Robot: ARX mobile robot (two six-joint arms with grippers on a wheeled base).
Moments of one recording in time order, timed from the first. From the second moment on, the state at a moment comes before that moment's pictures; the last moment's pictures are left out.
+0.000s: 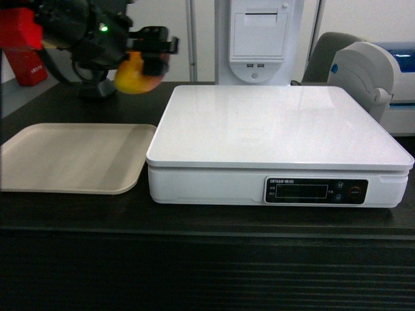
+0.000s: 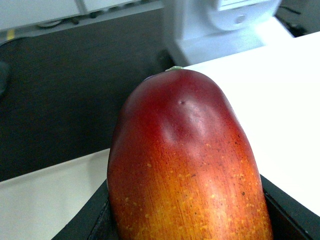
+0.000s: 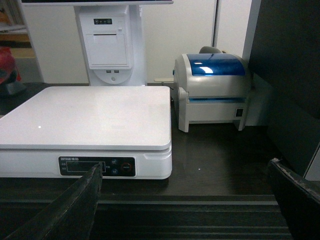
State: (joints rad) left arm -0.22 2.00 1.45 0.07 0.08 0.07; right arm 0.00 0.01 0.01 0.00 0.00 0.00
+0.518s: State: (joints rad) left arm -0.51 2.11 1.60 0.03 0.04 0.02; right arm 0.00 0.01 0.01 0.00 0.00 0.00
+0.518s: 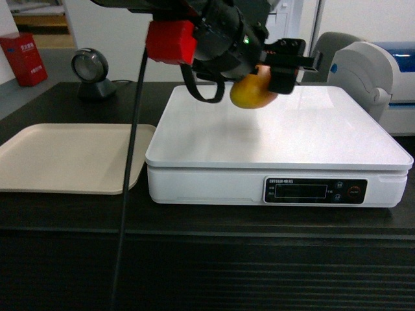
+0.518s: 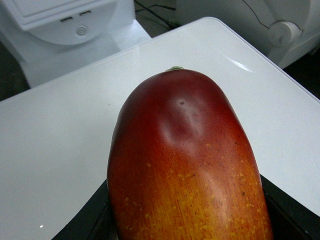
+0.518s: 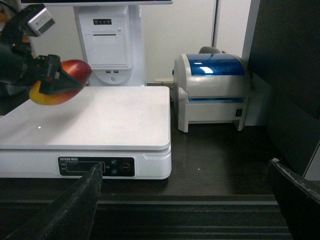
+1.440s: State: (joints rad) left arm -0.60 2.38 1.94 -0.15 0.01 0.02; right arm 0.00 0.01 0.01 0.00 0.00 0.00
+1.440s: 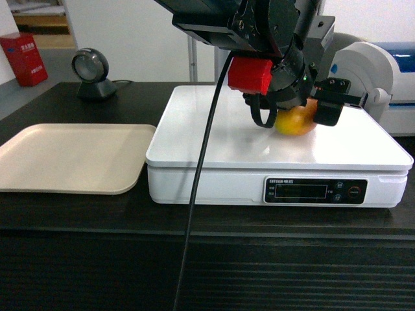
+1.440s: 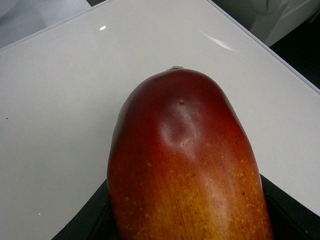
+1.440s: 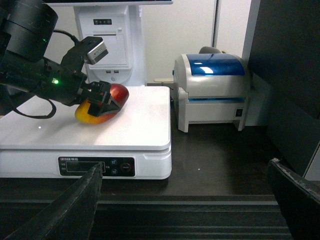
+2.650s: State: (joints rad) left arm -0.46 1.91 1.47 0.22 0.08 -0.02; right arm 0.00 0.01 0.01 0.00 0.00 0.00
